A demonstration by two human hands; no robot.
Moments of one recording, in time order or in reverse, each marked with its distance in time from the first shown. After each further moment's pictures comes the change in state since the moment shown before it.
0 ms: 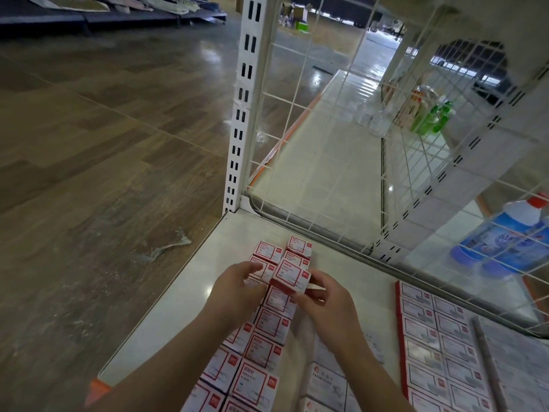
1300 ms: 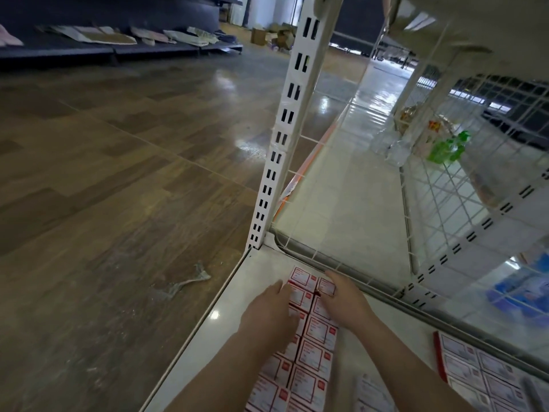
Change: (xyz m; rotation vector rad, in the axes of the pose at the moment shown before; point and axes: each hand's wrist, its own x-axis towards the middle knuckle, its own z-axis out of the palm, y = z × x) left_hand 0.066 -0.008 -0.006 0.476 -0.114 0.236; right_hand 0.112 -0.009 0.017 -0.589 -0.111 0.058
